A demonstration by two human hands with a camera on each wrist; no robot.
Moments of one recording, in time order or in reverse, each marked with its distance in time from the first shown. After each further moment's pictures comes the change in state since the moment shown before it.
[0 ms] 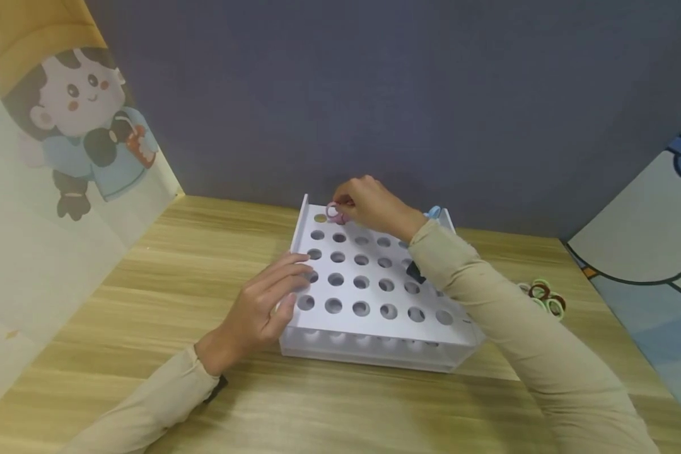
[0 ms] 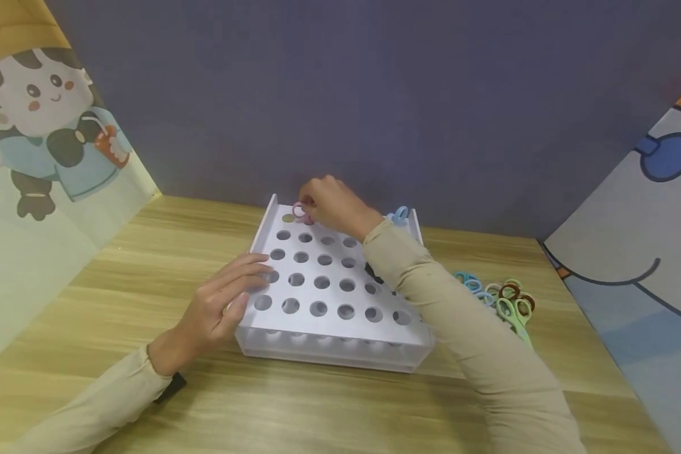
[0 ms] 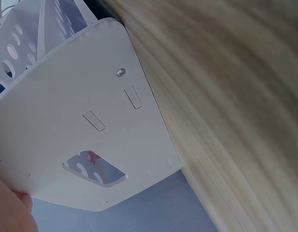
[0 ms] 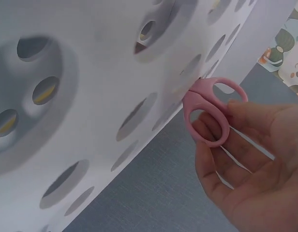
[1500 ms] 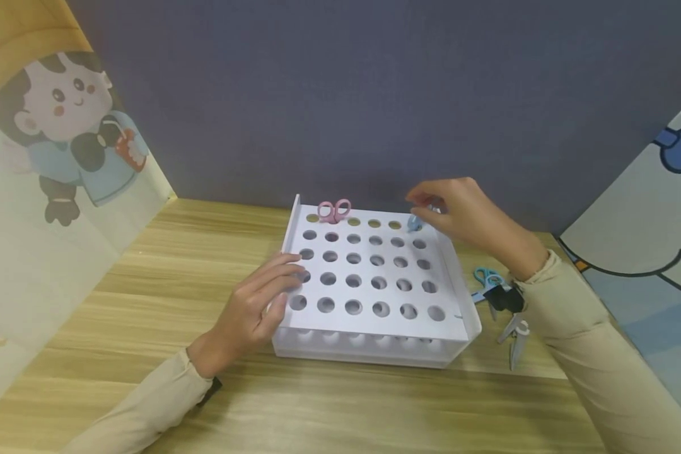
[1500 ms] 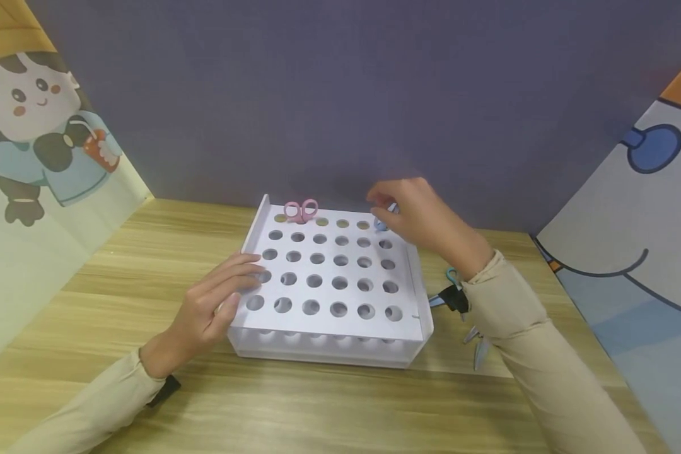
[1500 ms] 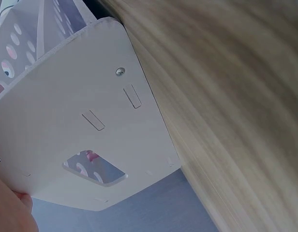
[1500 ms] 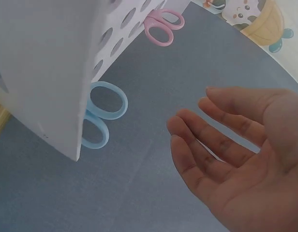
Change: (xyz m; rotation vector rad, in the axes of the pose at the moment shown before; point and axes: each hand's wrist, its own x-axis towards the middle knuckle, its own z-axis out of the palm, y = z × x) left_hand -0.001 -0.001 0.001 -0.021 0.024 0.009; right_hand -0.120 0.017 -0.076 -0.054 0.169 0.083
